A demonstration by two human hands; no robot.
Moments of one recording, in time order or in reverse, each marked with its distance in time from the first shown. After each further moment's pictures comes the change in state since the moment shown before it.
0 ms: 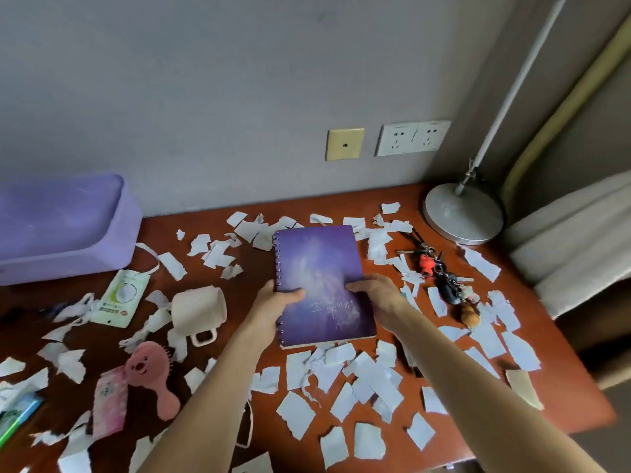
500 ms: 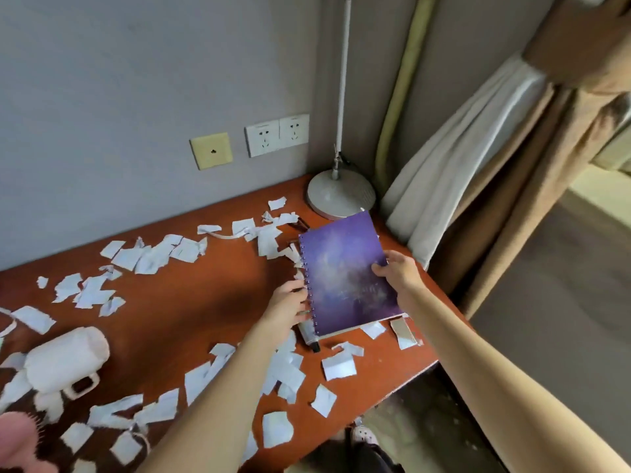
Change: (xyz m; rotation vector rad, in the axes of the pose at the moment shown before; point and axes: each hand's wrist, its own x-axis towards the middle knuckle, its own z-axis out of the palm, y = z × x) left_hand -0.039 -0.048 0.191 0.267 -0.324 -0.066; right_hand -0.069 0.033 -0.203 -0.016 0.568 -0.169
